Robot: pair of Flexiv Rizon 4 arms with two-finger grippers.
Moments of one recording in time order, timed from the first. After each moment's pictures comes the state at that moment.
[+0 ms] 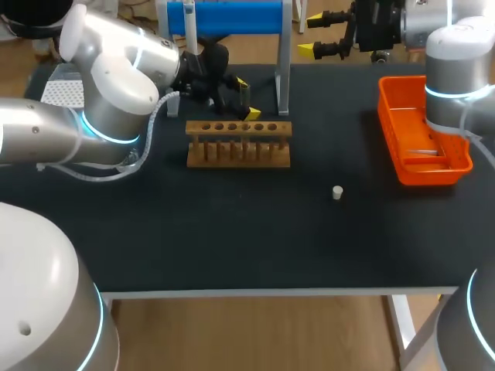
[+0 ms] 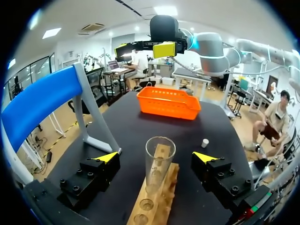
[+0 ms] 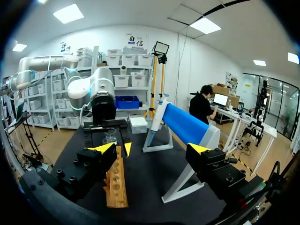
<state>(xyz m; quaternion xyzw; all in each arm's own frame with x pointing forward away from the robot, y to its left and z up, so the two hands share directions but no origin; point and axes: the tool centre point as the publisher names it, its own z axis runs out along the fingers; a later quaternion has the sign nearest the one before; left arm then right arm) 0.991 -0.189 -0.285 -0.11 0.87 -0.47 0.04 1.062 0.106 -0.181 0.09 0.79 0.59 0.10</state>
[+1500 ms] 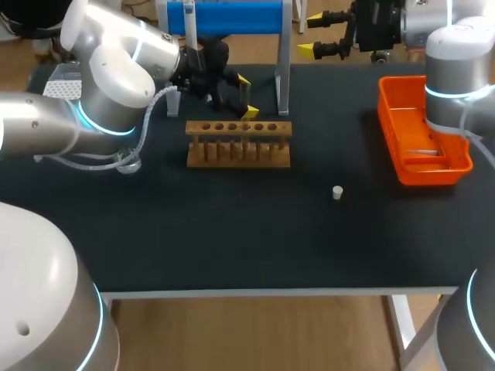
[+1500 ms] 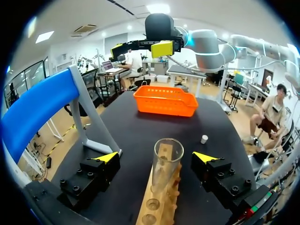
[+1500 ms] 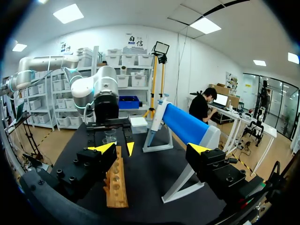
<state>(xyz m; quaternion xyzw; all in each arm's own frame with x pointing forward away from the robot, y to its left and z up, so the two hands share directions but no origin) 0.997 -0.187 -0.284 -0.08 0.88 -0.46 0.04 1.062 0.106 -0.181 0.09 0.79 0.59 0.10</state>
